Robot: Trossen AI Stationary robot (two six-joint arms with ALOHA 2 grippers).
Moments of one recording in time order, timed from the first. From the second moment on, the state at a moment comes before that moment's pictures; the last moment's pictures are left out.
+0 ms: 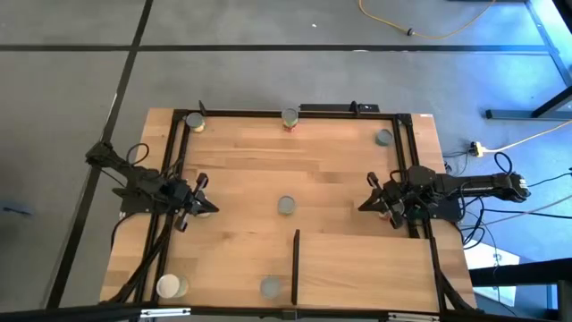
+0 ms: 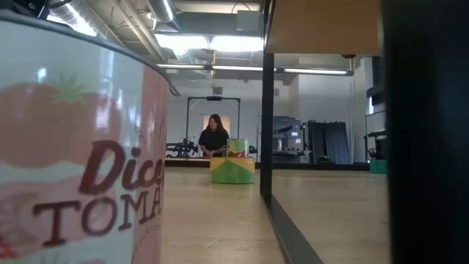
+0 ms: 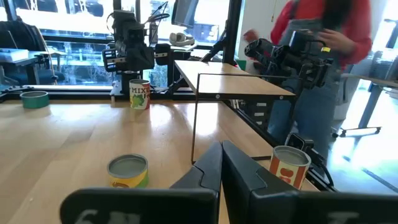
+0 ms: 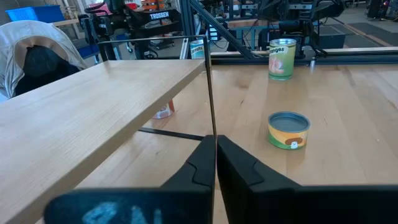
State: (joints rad) left arm -0.49 0.01 0.01 0.05 -0.22 -0.10; right arm 0.01 0.22 0.01 0.08 -0.39 0.07
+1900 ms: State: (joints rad) left arm -0.49 0.01 0.01 0.05 -0.22 -0.10; right arm 0.01 0.22 0.01 0.09 -0.38 0.02
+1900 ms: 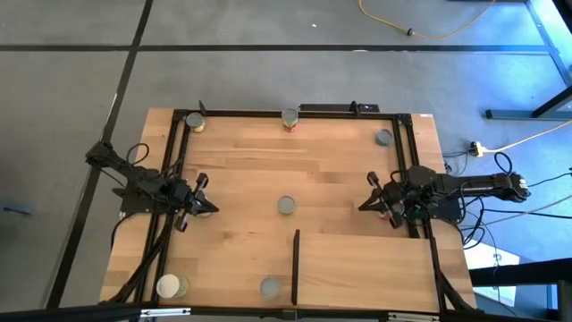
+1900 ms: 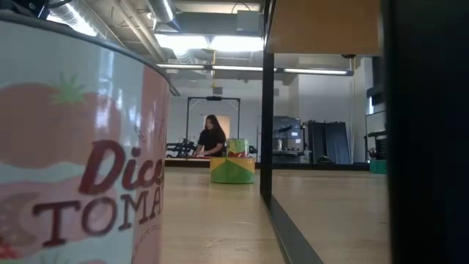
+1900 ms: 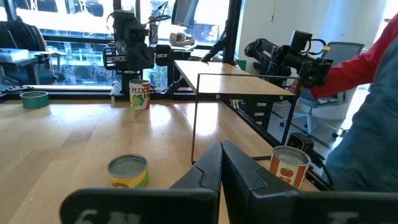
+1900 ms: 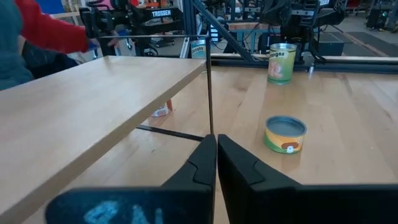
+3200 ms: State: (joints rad) left arm -0.49 0.60 0.95 -0.75 -0.75 -0.81; right arm -0.04 0.80 1.34 -1.22 0.19 0.76
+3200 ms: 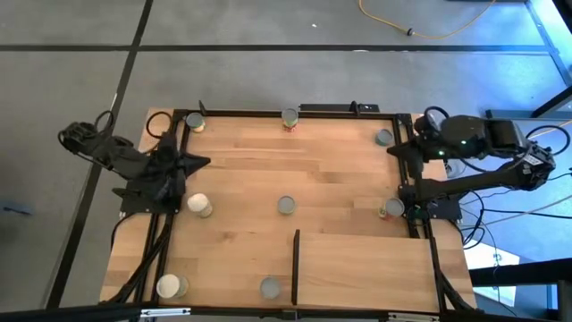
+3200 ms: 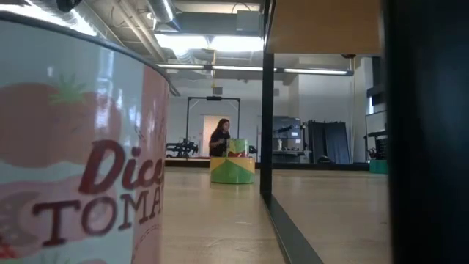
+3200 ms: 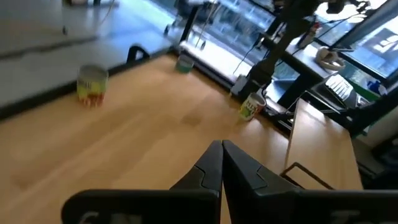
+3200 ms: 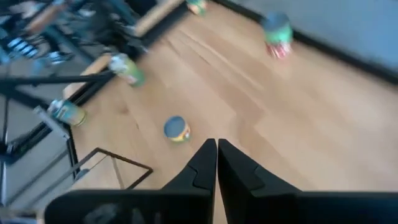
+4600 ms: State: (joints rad) left arm -0.45 0.67 1.00 -0.95 -0.49 -1.09; right arm -0.05 0.94 1.35 -1.32 0.04 0.54
